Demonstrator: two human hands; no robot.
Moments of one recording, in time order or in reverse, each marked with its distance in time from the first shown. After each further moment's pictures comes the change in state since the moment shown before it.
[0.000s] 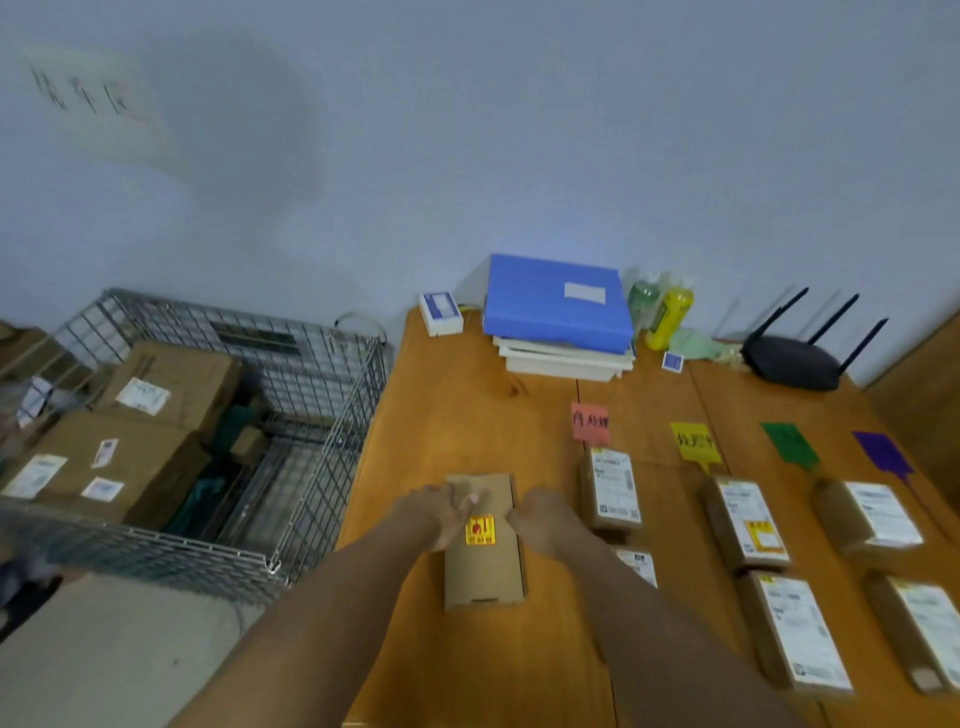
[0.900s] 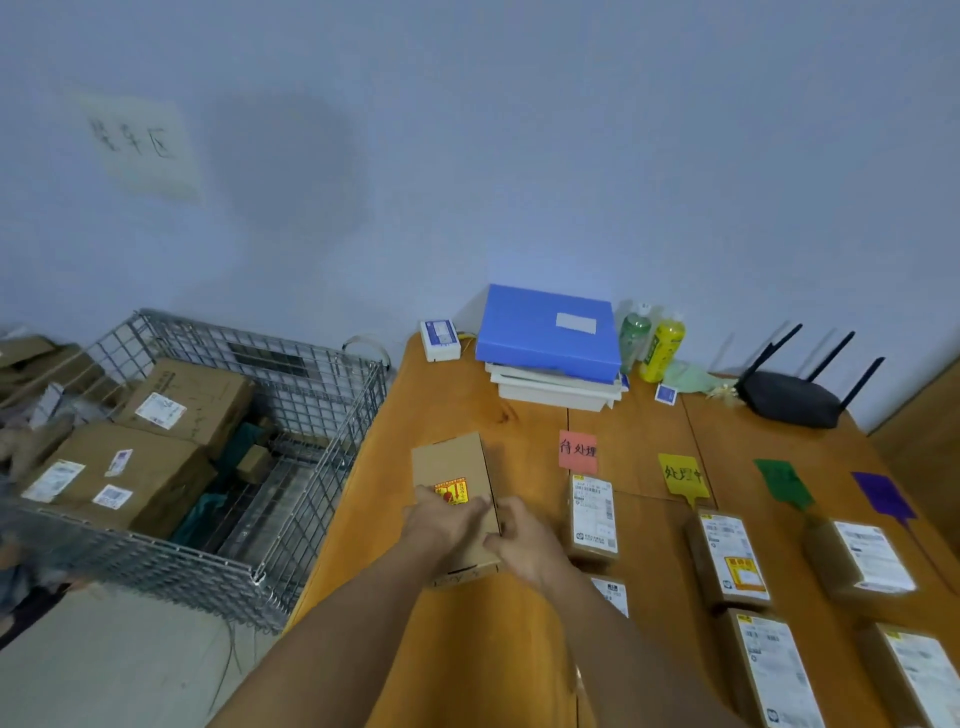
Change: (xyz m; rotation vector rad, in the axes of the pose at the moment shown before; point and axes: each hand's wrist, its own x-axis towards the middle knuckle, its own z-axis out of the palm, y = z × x) left_hand -0.023 0.064 0.007 -0.939 0.207 -0.294; right_hand -0.024 0.025 -0.011 0.343 -0.007 -0.164
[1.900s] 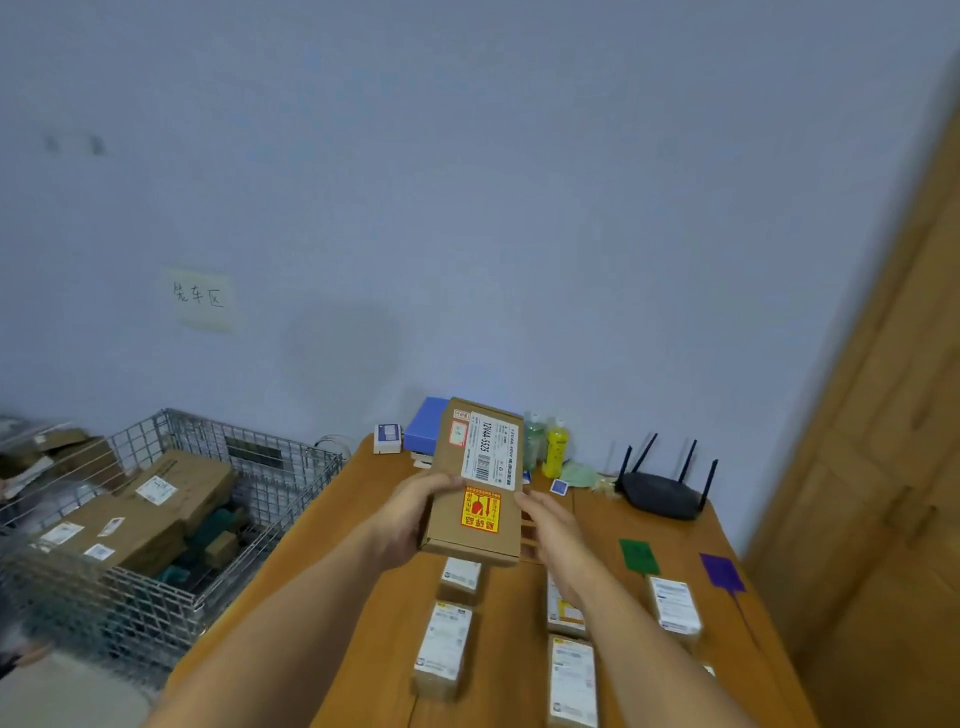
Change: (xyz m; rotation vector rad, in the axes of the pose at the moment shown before) left_hand -0.310 0.104 0.077 -0.560 -0.374 0.505; right_hand -0.269 0.039 -0.248 0.591 0.112 -0.295
